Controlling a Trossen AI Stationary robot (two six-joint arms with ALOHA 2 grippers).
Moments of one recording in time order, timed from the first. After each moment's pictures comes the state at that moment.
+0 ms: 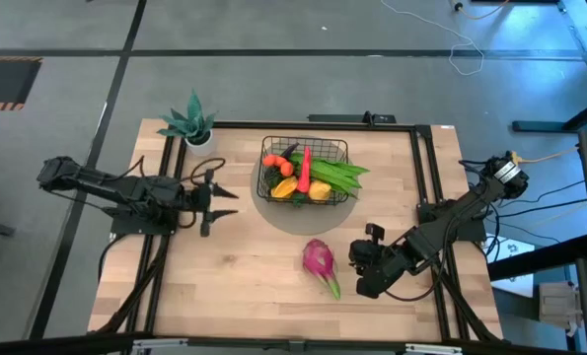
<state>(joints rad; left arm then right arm) -0.18 0.53 0.32 0.02 -0.28 0.06 0.65 1.48 1.11 -0.76 0.37 0.80</state>
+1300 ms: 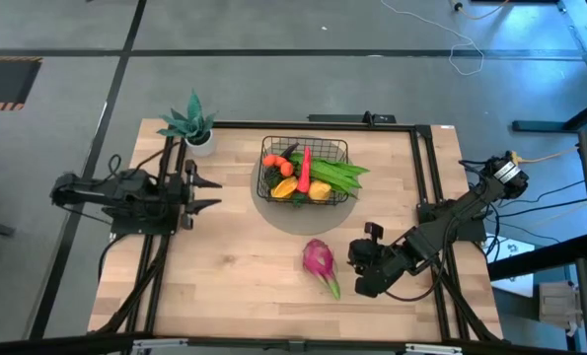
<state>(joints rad) -0.12 0.12 0.24 -0.02 -0.22 0.09 0.65 1.48 1.11 -0.75 0.41 0.78</state>
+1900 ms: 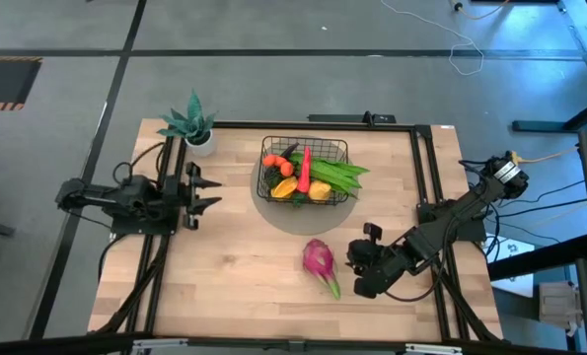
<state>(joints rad) -0.11 0.00 0.01 0.36 -0.22 0.09 0.65 1.48 1.11 -0.72 0.41 0.78</state>
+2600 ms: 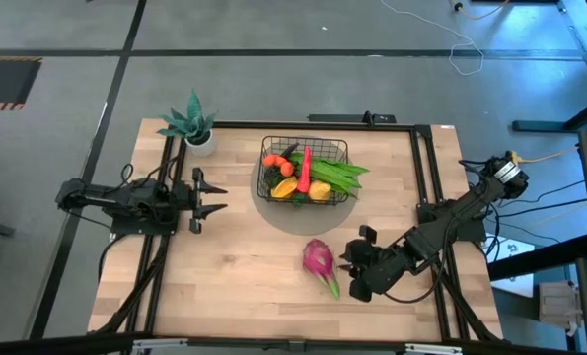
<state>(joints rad) -0.11 0.00 0.01 0.14 -0.22 0.09 0.65 1.48 1.11 -0.59 0.44 0.78</state>
